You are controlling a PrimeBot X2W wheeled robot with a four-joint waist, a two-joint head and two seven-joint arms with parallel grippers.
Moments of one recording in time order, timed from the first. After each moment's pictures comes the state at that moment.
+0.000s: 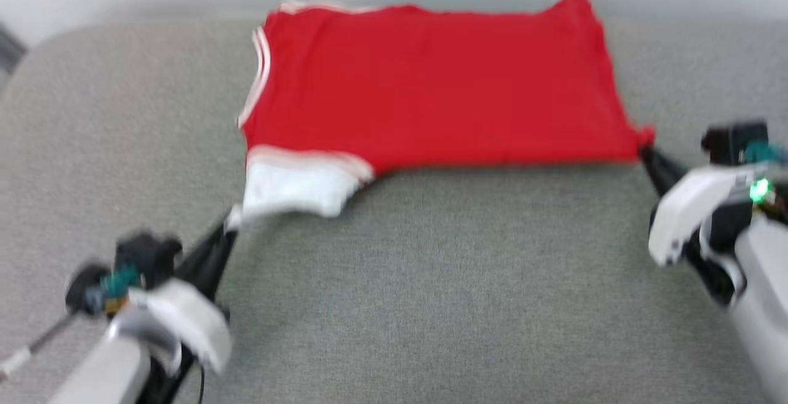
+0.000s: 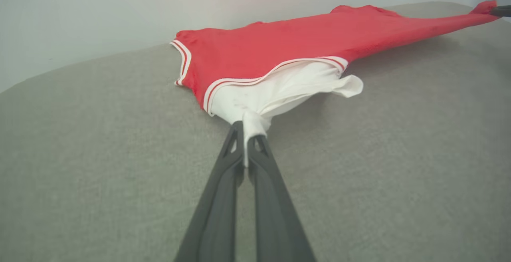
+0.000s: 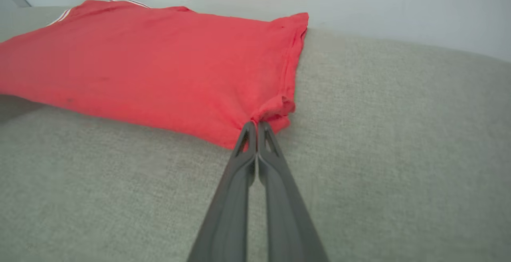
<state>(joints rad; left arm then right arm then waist) -0.32 0.56 -0.45 0.22 -0.57 -0.07 -0.17 -0.66 -0.39 0.38 0.71 0.50 0.13 0.02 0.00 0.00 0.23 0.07</state>
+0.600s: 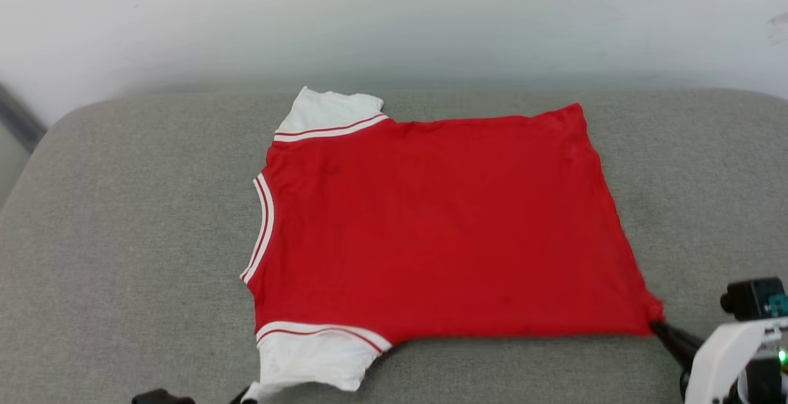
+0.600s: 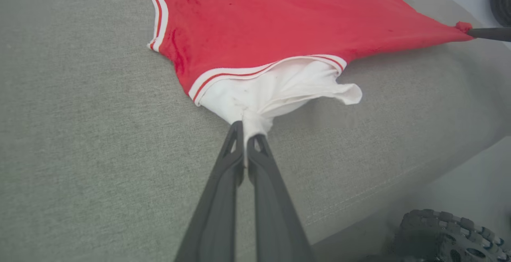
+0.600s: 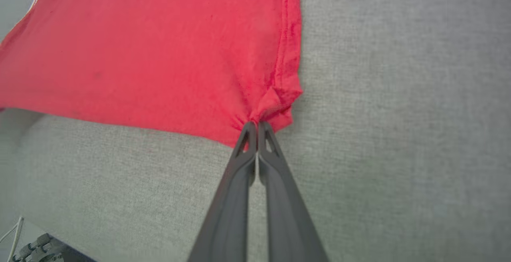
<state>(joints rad) 0.20 0.68 -0.47 -0.17 -0.70 0.07 -0.03 -0.14 -0.53 0.31 0.34 0.75 0.13 0.27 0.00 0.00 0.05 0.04</state>
